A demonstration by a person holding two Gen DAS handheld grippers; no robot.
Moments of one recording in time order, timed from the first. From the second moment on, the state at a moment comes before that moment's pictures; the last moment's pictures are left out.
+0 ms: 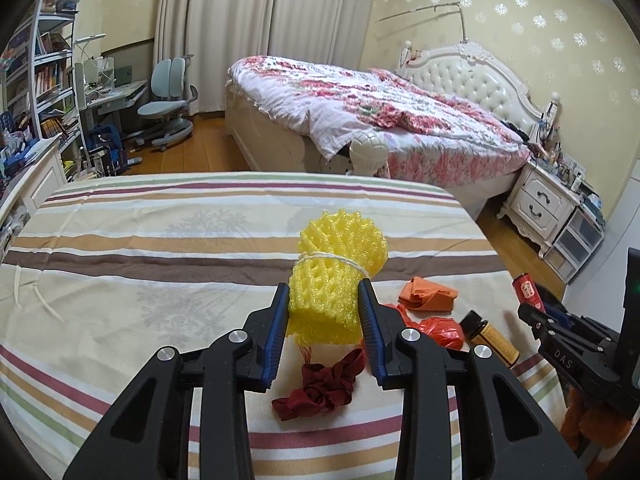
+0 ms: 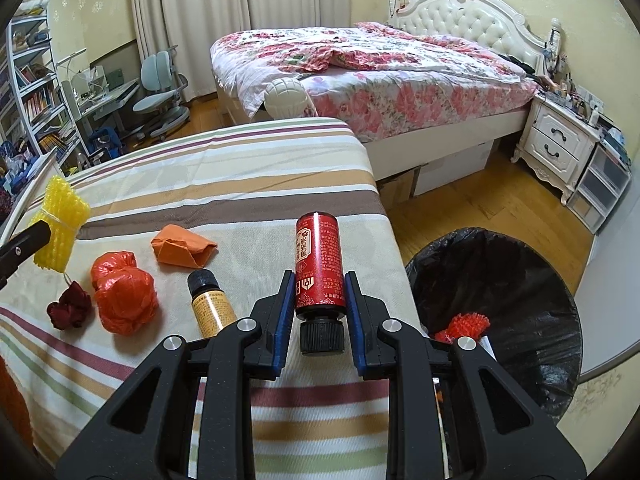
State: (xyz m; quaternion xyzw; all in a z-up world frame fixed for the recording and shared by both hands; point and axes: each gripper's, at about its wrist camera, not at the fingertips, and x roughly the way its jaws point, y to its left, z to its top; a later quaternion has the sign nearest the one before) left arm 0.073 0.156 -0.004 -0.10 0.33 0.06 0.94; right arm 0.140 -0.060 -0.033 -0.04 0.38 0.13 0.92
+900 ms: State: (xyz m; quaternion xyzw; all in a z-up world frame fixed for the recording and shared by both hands) left arm 0.059 0.035 0.026 -0.08 0.28 -0.06 0.95; right arm 0.090 -0.171 0.004 0.01 0.33 0.04 0.94
